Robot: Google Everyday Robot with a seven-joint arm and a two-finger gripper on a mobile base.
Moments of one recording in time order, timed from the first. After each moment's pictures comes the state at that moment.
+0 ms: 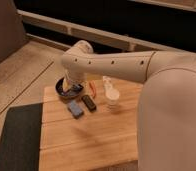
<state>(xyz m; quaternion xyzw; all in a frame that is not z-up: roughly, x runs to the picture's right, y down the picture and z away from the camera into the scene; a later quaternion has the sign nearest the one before) -0.115 -0.018 0.772 -0.23 0.03 0.58 0.78</state>
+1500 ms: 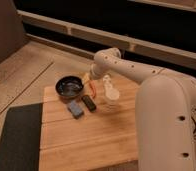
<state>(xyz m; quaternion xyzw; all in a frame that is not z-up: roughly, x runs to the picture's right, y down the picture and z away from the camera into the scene) -0.024 -0.046 0.896 -0.25 -0.02 0.60 0.76</state>
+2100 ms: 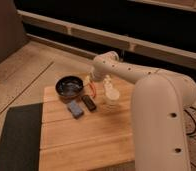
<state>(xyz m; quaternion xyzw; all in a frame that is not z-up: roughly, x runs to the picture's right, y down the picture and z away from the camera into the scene) -0.016 -0.027 0.924 -0.24 0.02 0.61 0.76</state>
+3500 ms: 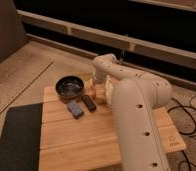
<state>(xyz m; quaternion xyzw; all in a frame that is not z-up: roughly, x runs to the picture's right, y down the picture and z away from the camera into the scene) -0.003 0.002 0.993 -0.28 0.10 0.61 0.74</state>
